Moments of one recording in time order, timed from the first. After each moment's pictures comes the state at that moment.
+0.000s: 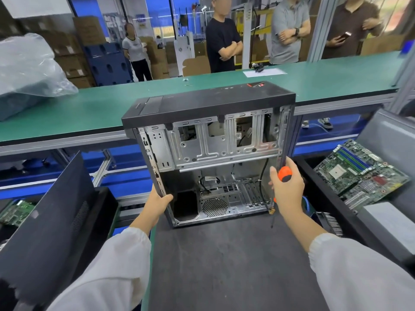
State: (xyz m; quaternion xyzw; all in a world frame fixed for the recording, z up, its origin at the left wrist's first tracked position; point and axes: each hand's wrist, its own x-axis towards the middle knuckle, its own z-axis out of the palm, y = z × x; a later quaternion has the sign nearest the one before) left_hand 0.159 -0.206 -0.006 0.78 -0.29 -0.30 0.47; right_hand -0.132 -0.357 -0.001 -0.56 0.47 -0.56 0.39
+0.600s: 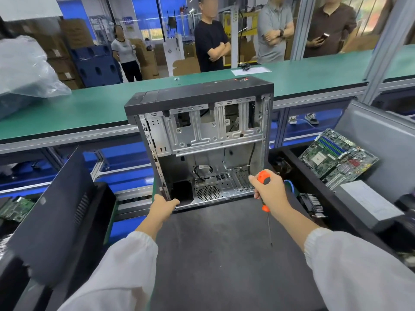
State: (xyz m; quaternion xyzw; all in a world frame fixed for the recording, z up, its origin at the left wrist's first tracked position) left_hand 0.111 -0.165 -0.013 0.84 -0.24 -0.32 0.37; right_hand -0.154 -0.284 0.005 -0.61 0.50 -0.41 0.45
